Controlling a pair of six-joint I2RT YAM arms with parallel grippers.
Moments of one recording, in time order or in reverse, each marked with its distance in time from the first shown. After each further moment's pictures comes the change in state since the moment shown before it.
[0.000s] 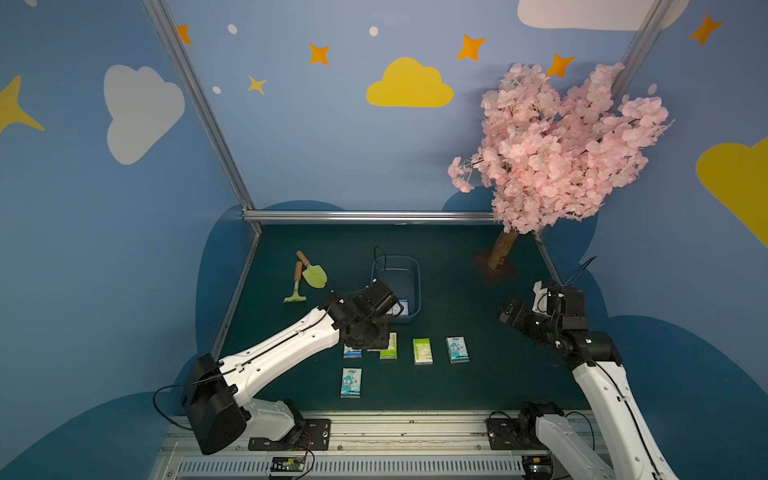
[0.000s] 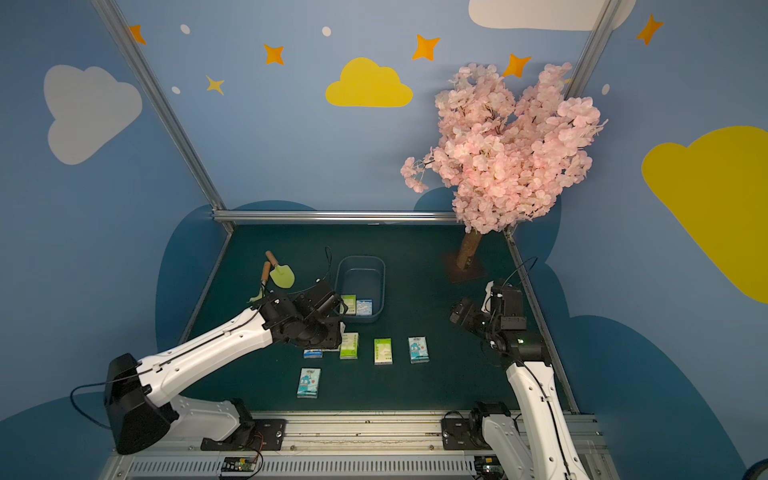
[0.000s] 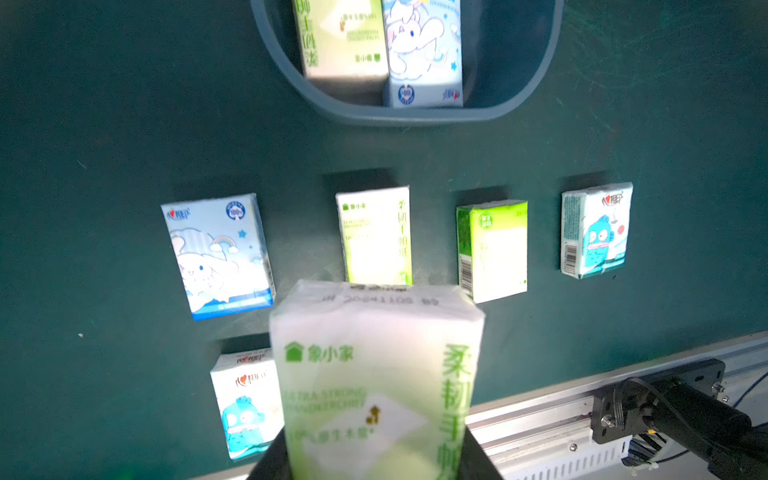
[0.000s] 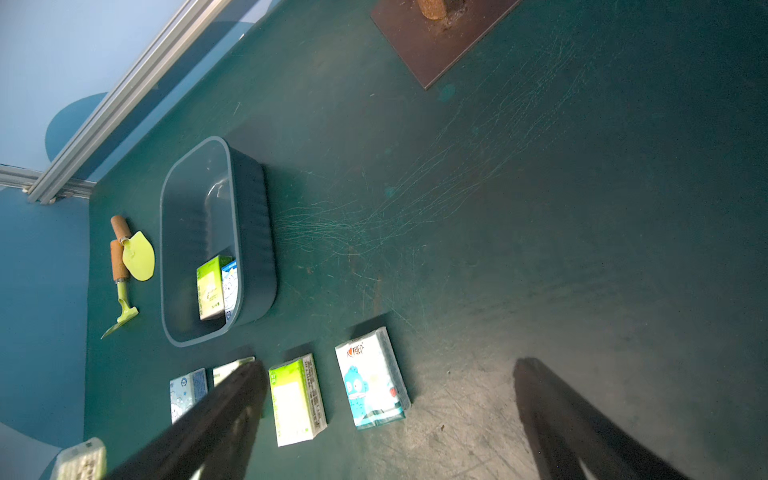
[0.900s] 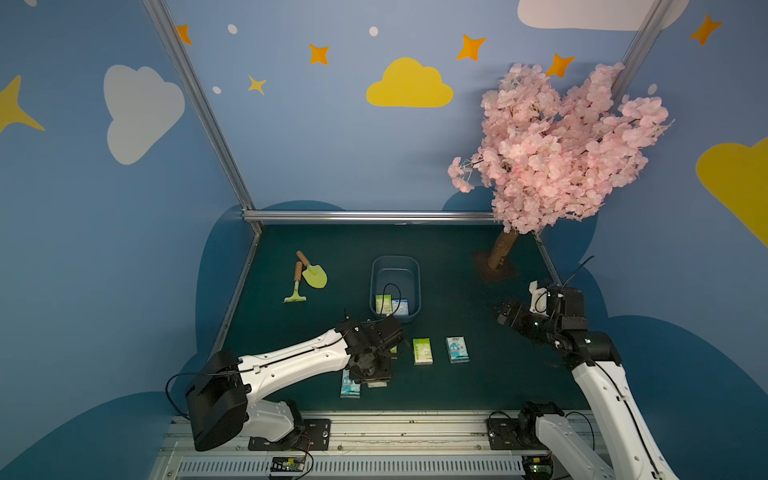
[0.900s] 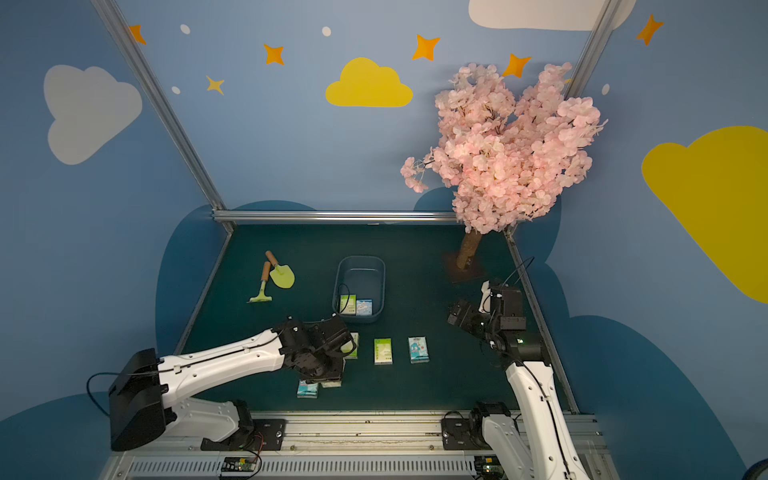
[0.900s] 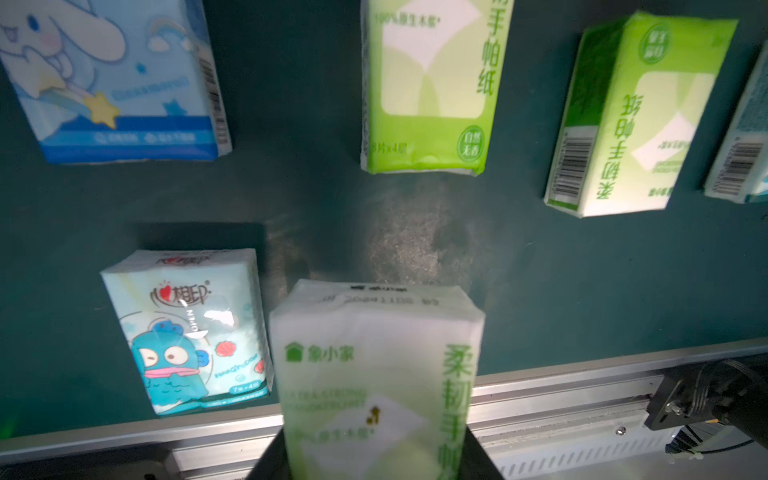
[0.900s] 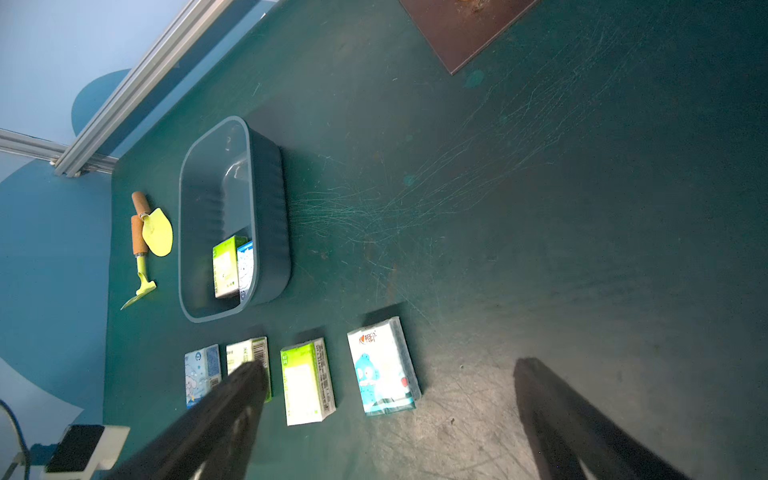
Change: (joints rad) left arm -0.152 0.023 -0.222 0.097 0.071 -0.232; right arm 0.000 0.001 -0.007 0.006 -0.063 -0.031
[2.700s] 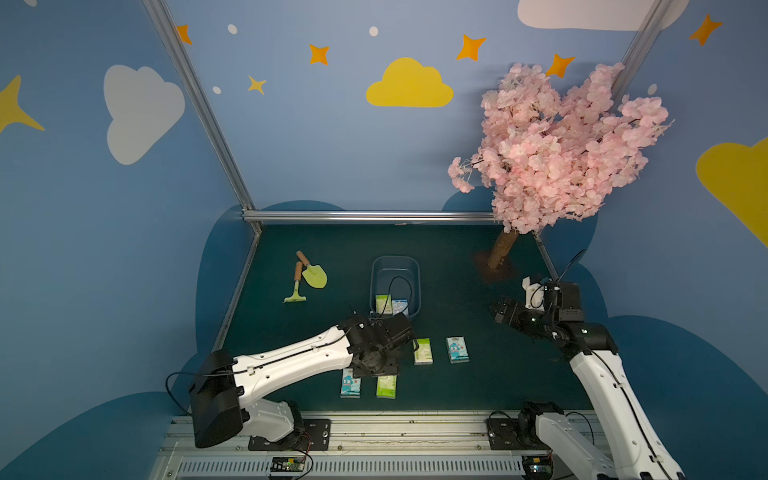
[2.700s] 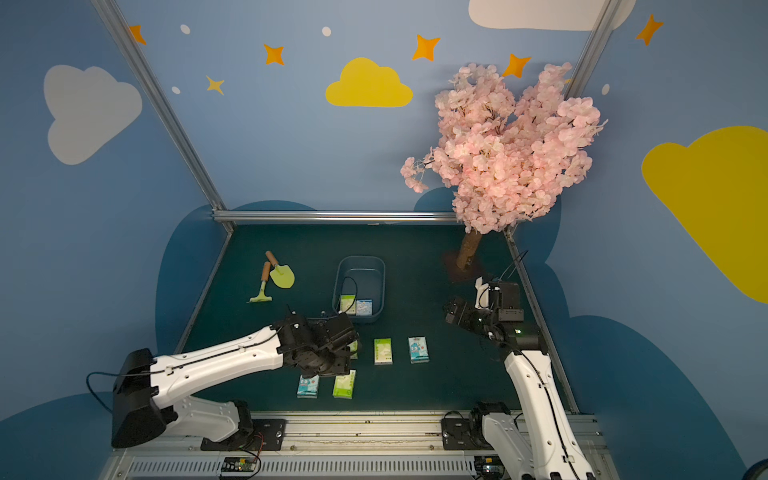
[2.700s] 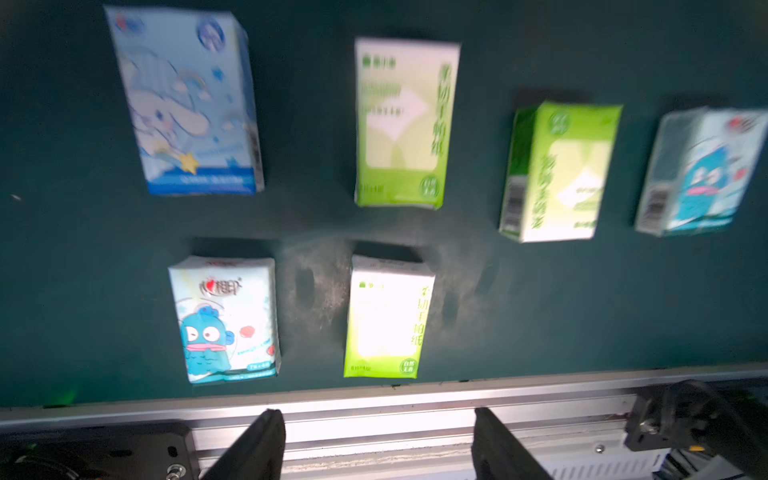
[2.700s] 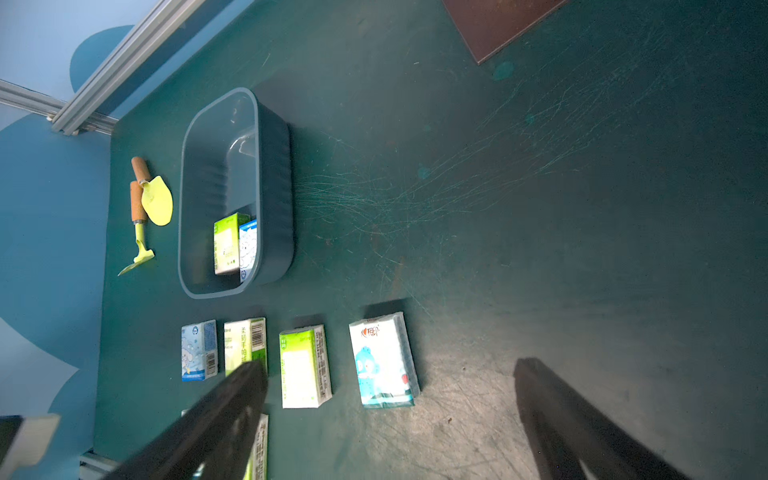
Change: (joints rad) left arm -0.045 -0.024 0.189 -0.157 -0.169 -0.068; right arm 0.000 0.087 0.045 -0.001 -0.062 -0.089
